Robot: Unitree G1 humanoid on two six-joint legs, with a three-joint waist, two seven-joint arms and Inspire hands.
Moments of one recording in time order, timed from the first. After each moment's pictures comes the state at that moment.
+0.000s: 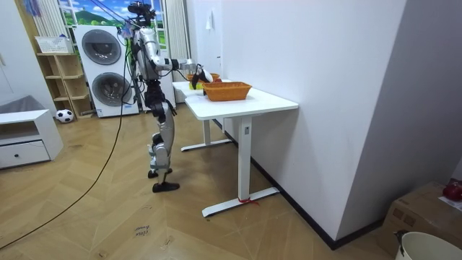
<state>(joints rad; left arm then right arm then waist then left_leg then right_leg) 0.16 0.27 0.04 0.94 0.27 0.06 0.22 -0.06 -0.43 0.10 -0.01 -0.29 0.16 0.66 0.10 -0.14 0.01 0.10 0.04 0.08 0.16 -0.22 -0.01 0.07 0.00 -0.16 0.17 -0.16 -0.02</state>
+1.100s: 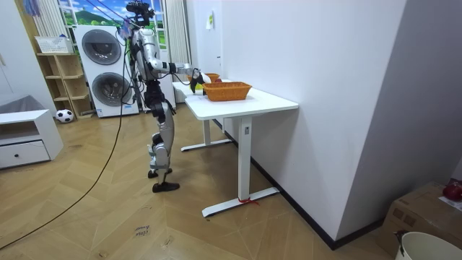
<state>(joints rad) 0.15 0.24 0.02 0.96 0.28 0.06 0.27 0.02 -0.37 0.13 0.00 -0.41 0.14 0.54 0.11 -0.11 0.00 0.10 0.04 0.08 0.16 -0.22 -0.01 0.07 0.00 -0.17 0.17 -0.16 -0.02</state>
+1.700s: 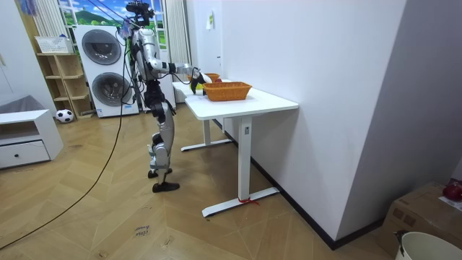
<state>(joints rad) 0.15 0.23 0.02 0.96 0.28 0.07 0.25 0.02 -0.37 0.13 0.00 -0.56 0.13 0.52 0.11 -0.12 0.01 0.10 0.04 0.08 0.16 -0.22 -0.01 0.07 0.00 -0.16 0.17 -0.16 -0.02</state>
